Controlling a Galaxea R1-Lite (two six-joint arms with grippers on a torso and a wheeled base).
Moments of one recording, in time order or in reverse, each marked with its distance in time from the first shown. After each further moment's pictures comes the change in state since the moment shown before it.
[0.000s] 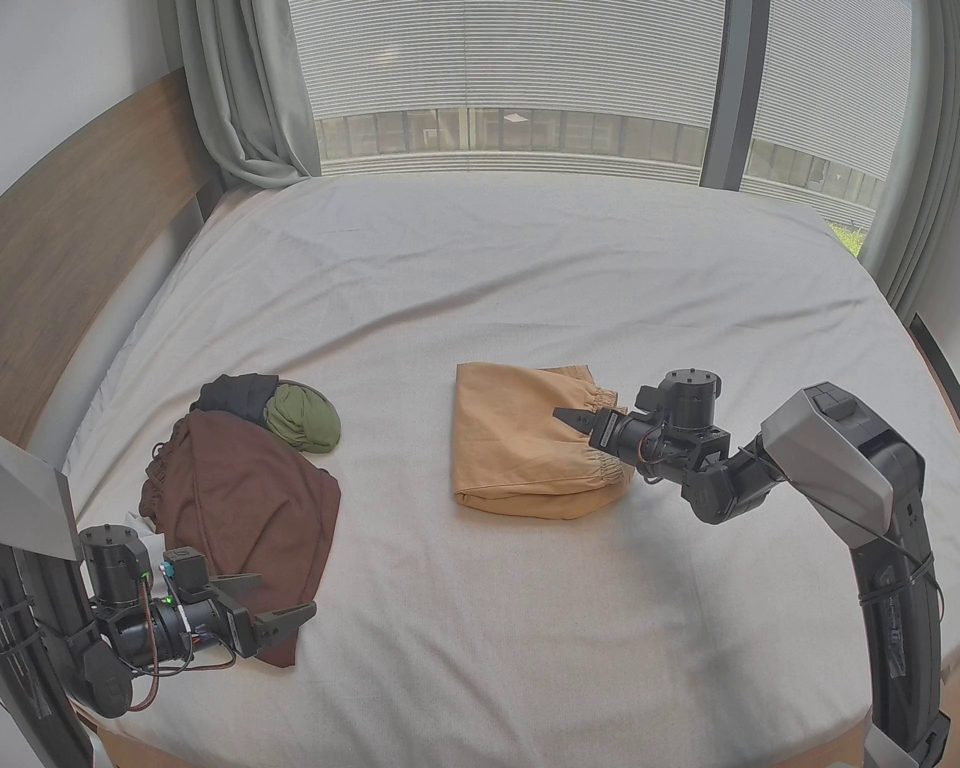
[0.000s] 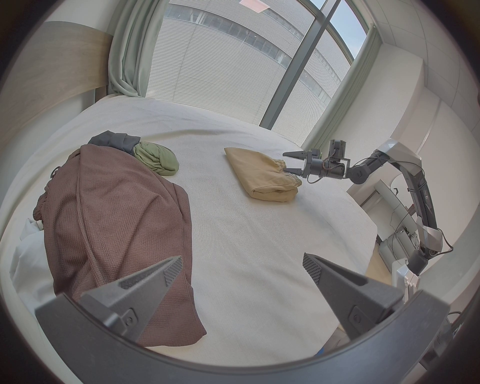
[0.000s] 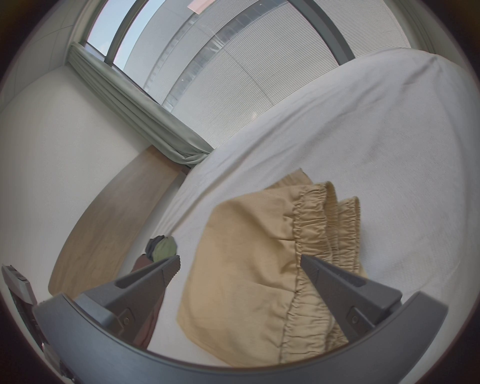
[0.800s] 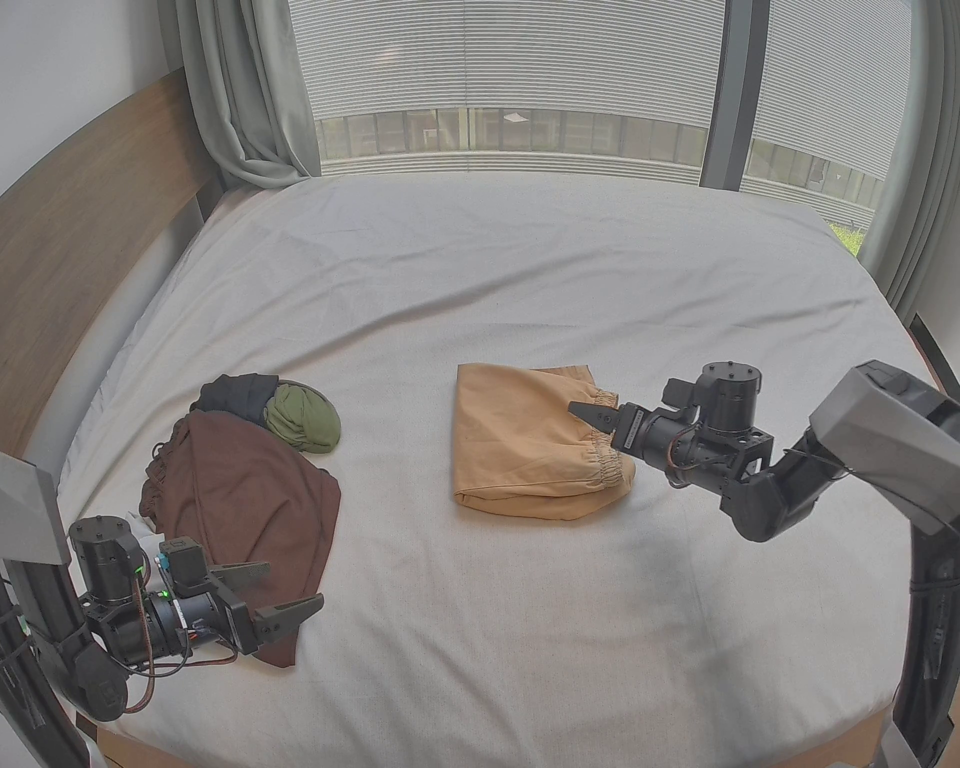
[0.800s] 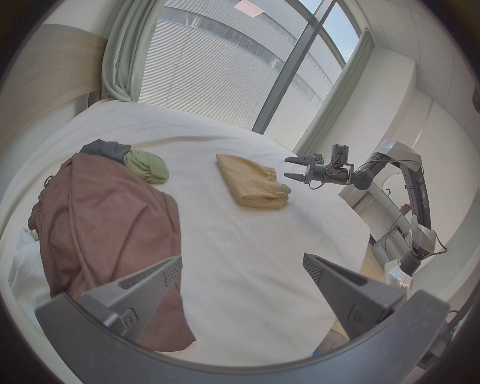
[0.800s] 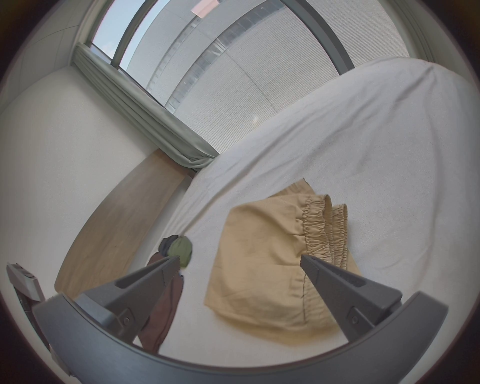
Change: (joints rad) left arm -0.041 -0.078 0.000 0.000 -0.035 -0.034; right arm 0.029 -0.251 0.375 -0.167 -0.021 -0.005
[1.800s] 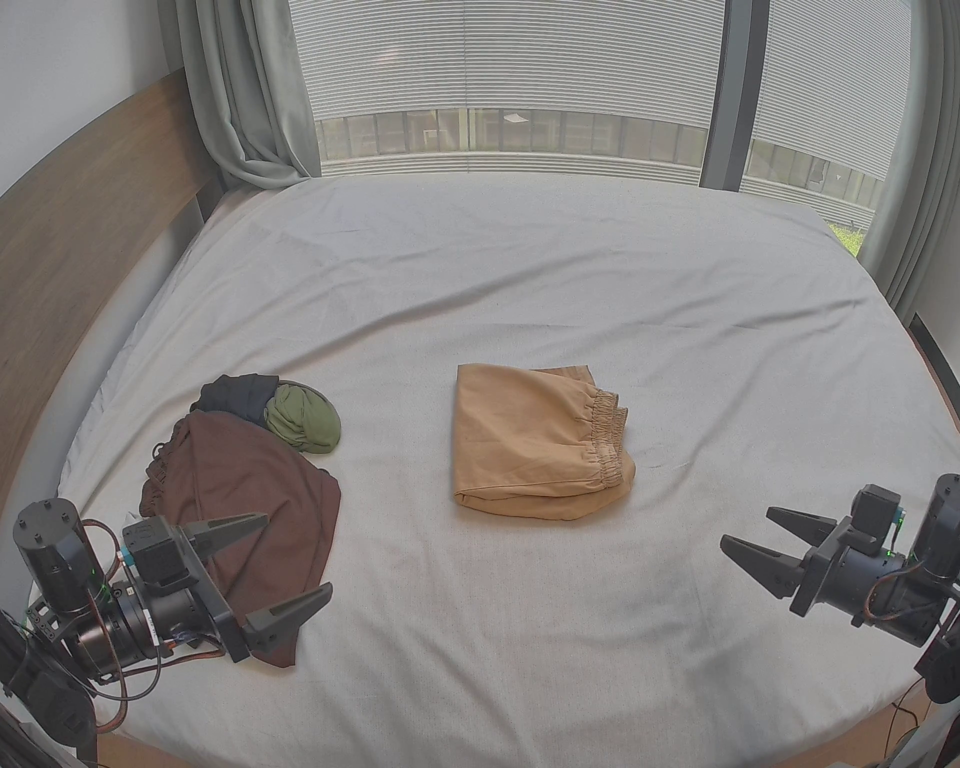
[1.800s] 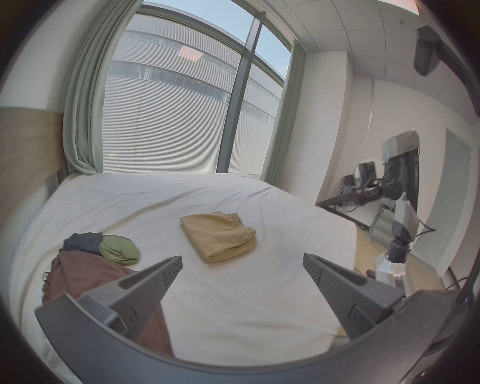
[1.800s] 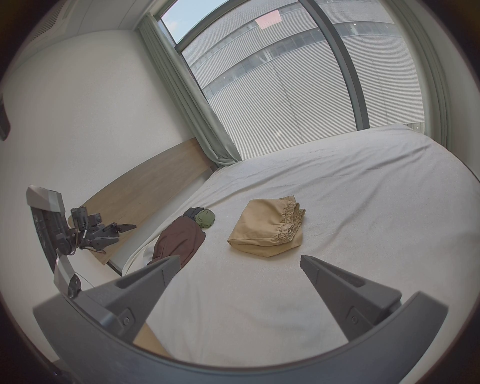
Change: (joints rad) left arm -0.174 -0.370 0.000 0.120 0.090 0.129; right arm -0.014 -0.762 1.080 -0.343 0.010 -0.317
